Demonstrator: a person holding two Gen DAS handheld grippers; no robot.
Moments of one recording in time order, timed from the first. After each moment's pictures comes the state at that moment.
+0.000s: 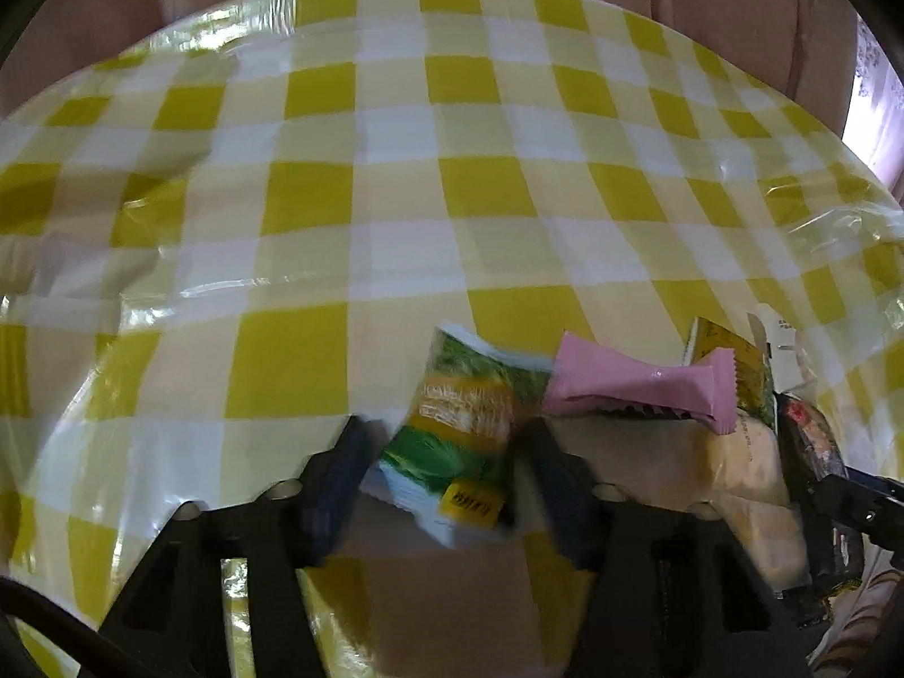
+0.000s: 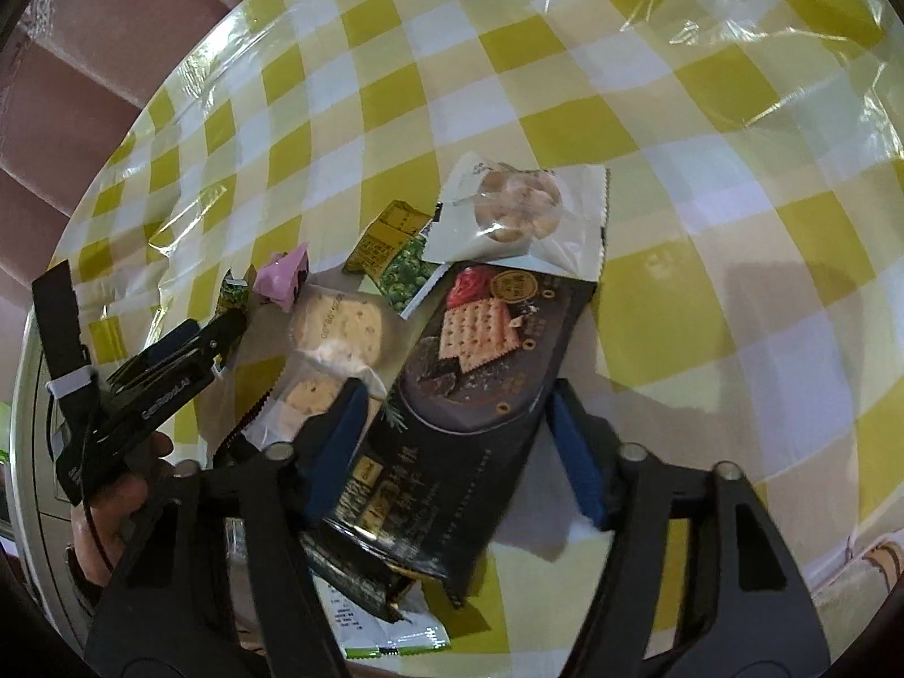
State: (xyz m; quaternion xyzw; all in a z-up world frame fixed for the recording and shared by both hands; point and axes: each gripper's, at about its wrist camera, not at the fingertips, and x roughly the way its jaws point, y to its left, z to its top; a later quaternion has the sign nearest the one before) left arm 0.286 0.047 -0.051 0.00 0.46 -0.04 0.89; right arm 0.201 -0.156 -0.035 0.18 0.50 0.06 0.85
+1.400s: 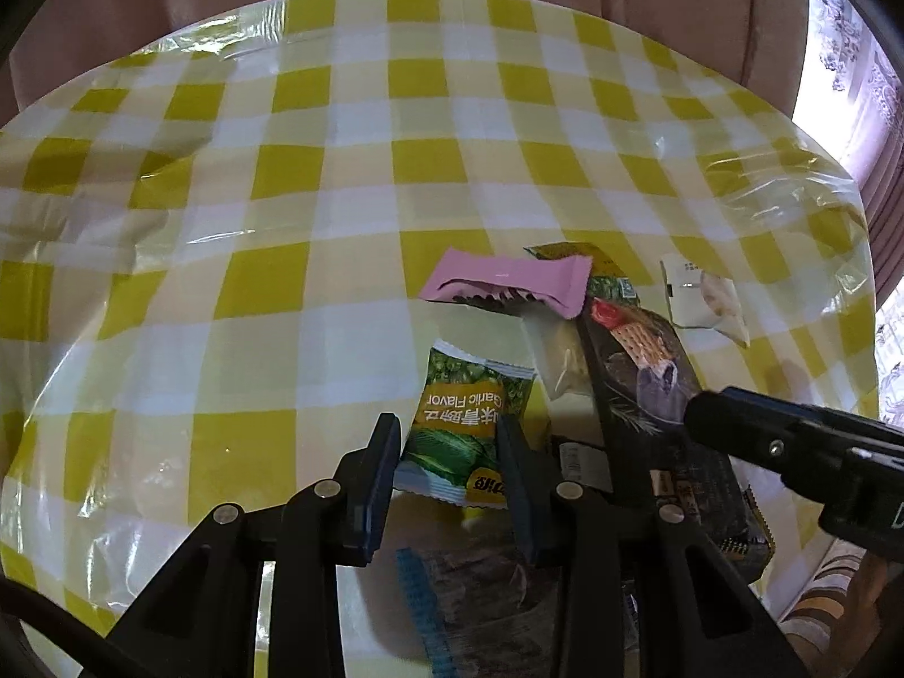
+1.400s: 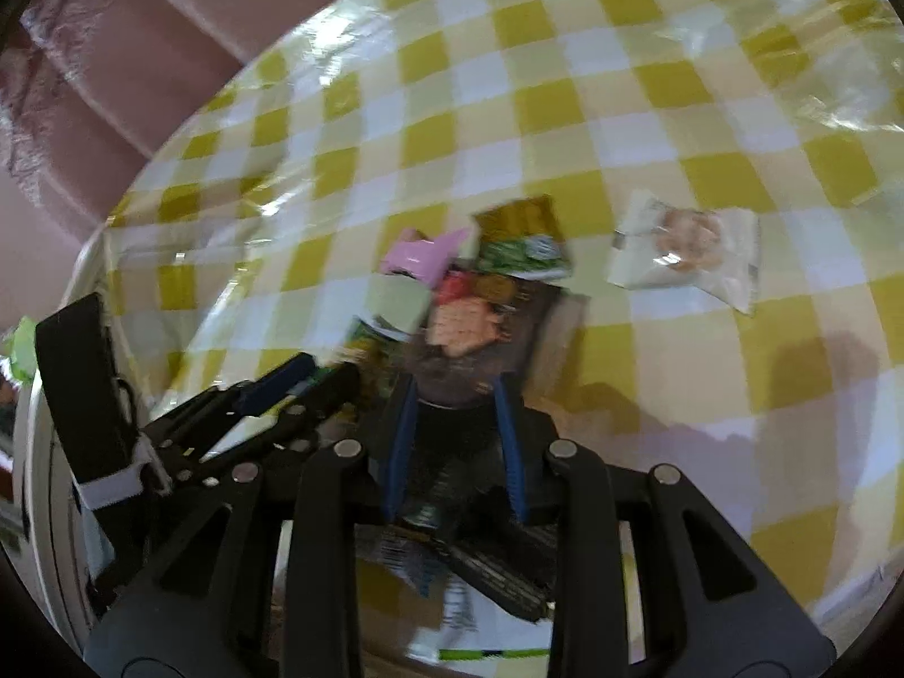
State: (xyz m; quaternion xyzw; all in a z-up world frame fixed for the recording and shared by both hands) left arm 0.220 0.016 -0.038 -0.01 0.46 -0.06 0.89; right arm 0.194 -0.104 -0.015 0.14 0.48 0.15 0.85
